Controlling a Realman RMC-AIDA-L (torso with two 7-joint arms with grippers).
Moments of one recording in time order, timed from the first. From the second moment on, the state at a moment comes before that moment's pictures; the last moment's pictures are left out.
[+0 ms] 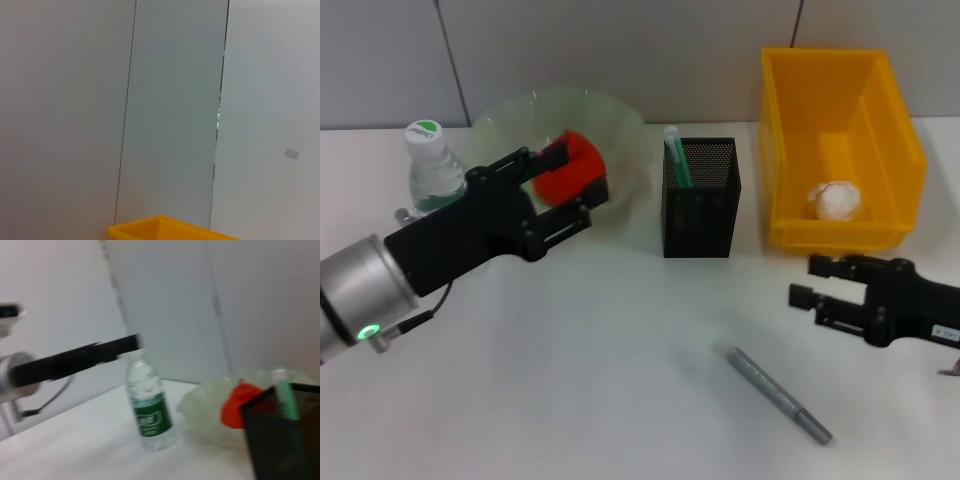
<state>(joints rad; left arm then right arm) -0.29 -2.02 1.50 0.74 0.90 1.20 -1.04 0.35 2.07 -0.82 -0.67 -1.73 -1.48 1.33</state>
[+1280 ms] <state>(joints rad) -0.24 -1.93 1.46 0.54 1.01 1.44 -0.88 0.37 2.04 -0.76 -1.12 -2.15 -1.60 1.91</state>
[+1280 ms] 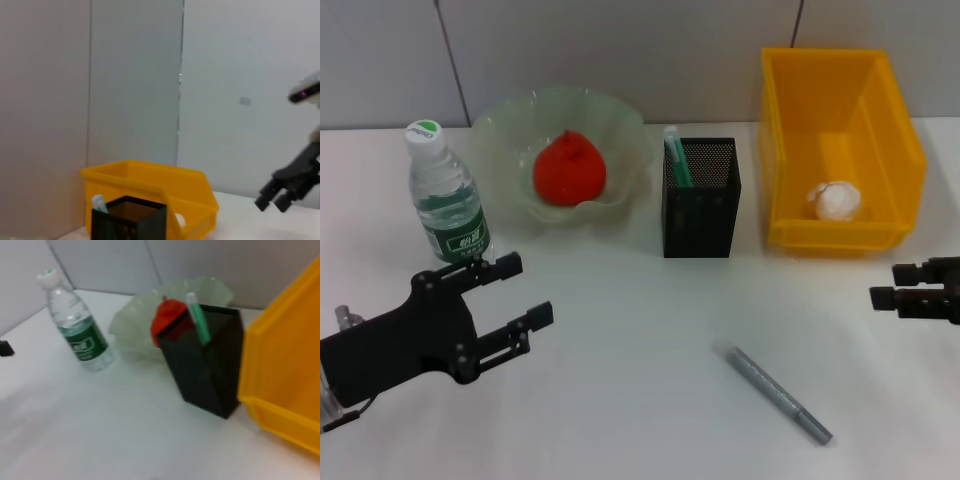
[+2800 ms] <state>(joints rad) -0.23 -1.93 1.45 0.48 1.11 1.50 -0.84 1.04 2.09 -1.53 -0.84 -2.60 -1.54 2.90</state>
